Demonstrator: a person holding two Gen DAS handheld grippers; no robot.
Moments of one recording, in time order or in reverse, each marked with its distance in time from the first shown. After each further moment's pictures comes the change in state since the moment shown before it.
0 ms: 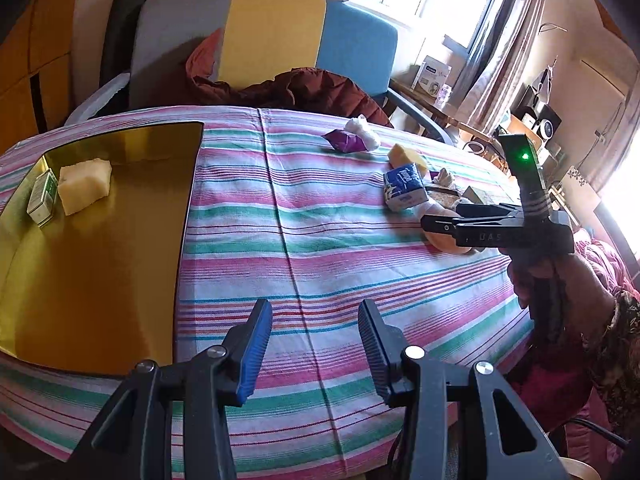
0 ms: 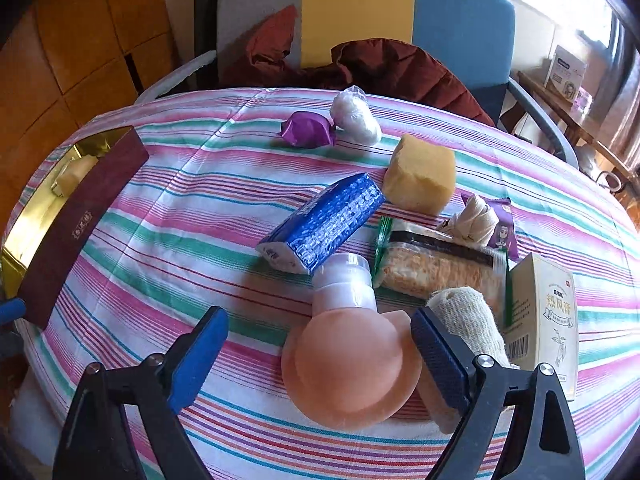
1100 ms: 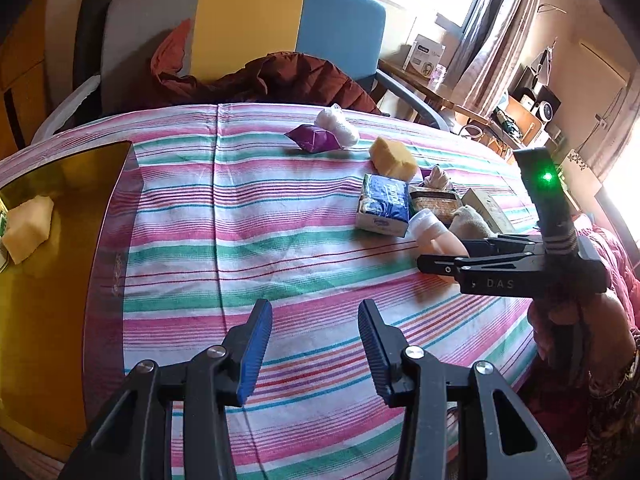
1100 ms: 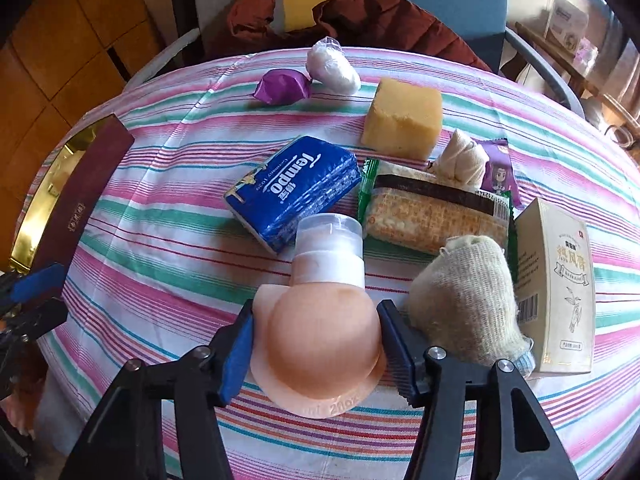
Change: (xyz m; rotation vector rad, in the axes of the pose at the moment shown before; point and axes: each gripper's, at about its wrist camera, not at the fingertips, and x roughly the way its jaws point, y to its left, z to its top) left arm 0.060 -0.046 0.050 0.043 0.064 -0.006; right arm 0.009 -0.033 -0.009 0.122 0.152 0.093
